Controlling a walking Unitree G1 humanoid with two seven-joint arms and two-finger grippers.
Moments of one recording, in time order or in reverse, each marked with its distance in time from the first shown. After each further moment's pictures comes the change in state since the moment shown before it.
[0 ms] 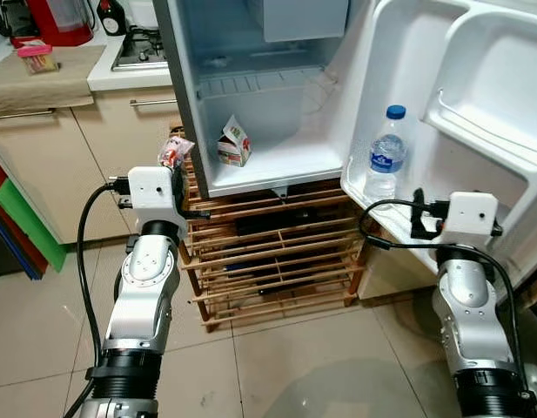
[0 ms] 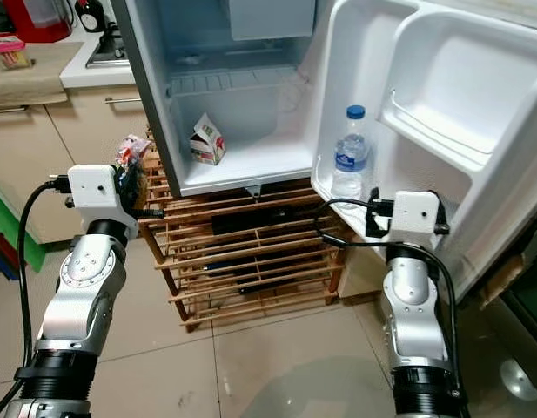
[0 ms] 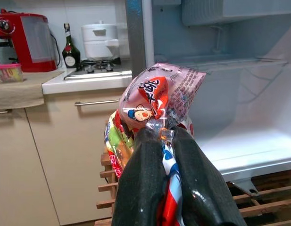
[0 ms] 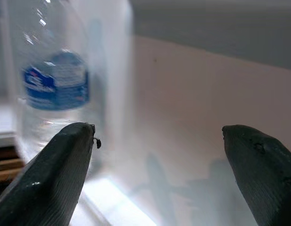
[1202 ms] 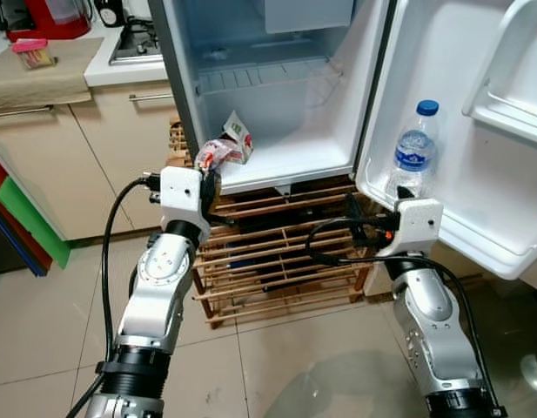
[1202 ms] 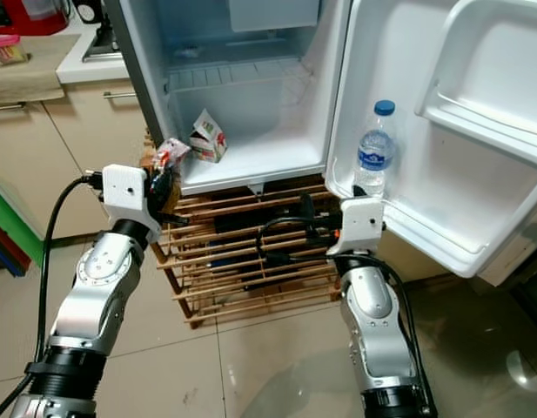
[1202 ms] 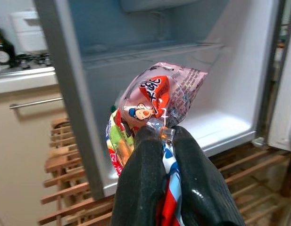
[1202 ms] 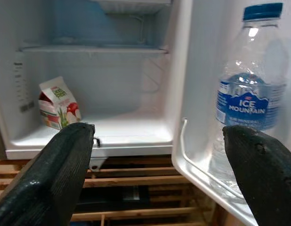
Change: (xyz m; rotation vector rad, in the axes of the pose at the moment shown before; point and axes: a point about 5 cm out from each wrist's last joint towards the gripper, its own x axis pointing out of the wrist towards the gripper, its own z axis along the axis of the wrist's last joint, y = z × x) left arm 0.000 -0.029 -0.001 -0.011 0.007 -0.246; right arm -0.038 0.068 0.023 0.217 -0.098 0.428
